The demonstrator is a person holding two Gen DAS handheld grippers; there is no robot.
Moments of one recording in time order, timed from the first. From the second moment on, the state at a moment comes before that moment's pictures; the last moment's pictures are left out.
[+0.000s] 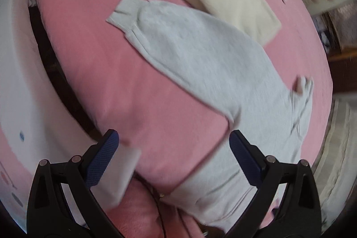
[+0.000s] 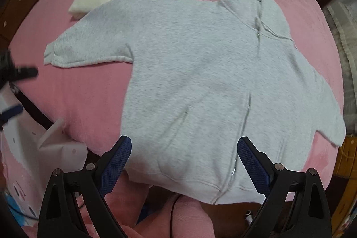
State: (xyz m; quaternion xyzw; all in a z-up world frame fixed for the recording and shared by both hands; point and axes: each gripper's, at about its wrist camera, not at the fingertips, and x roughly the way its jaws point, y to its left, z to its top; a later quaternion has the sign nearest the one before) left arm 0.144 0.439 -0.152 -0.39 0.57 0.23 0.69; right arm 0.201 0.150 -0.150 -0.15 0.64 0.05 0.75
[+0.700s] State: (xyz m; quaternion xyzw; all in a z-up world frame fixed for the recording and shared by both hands) left arm 0.189 0.585 -0.339 -0.55 0.39 0.38 0.63; right arm 0.266 0.238 -0.246 -0.05 0.60 0.15 0.78
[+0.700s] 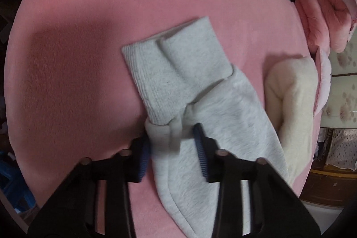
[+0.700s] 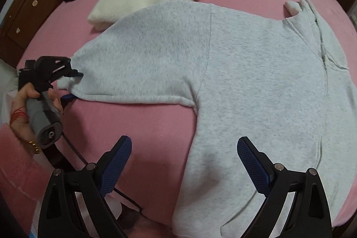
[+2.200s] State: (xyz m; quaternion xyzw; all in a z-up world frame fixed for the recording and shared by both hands) left arm 0.396 0.008 -0.352 -0.01 0.54 -0.13 0.83; right arm 0.337 -0.232 -0.274 0.26 0.57 -0.01 0.78
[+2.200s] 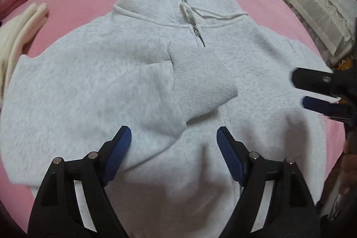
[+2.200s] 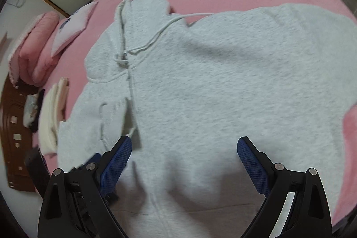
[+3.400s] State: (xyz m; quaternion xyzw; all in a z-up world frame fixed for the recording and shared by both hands) left arm 0.404 0.129 -0.386 -0.09 0.60 0.14 0.78; right arm 0.387 -0.190 -0.243 0.27 0.55 -0.03 0.79
